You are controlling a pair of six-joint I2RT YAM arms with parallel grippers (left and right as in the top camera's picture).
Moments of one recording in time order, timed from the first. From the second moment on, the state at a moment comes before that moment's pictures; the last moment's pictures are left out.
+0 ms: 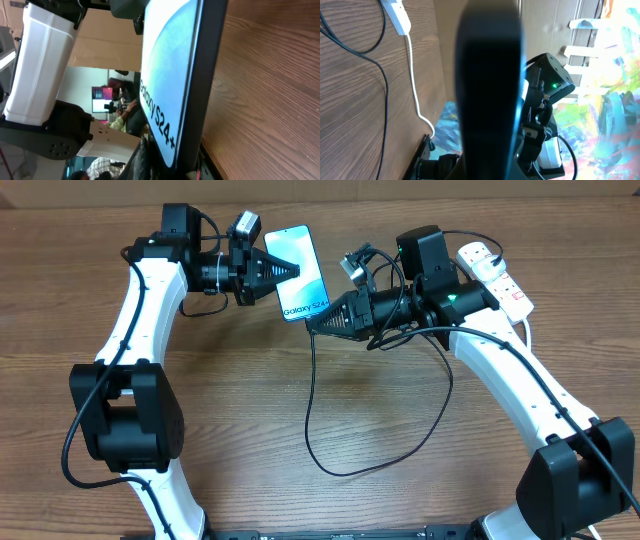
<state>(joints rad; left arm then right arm) -0.03 2.04 1.73 -0.97 1.53 -0.25 0.36 1.71 1.40 -0.51 -1.18 0.57</state>
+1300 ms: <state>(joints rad) -0.10 2.17 1.73 -0.86 1.06 -0.25 0.35 1.71 1.40 -0.81 -0.67 0.53</state>
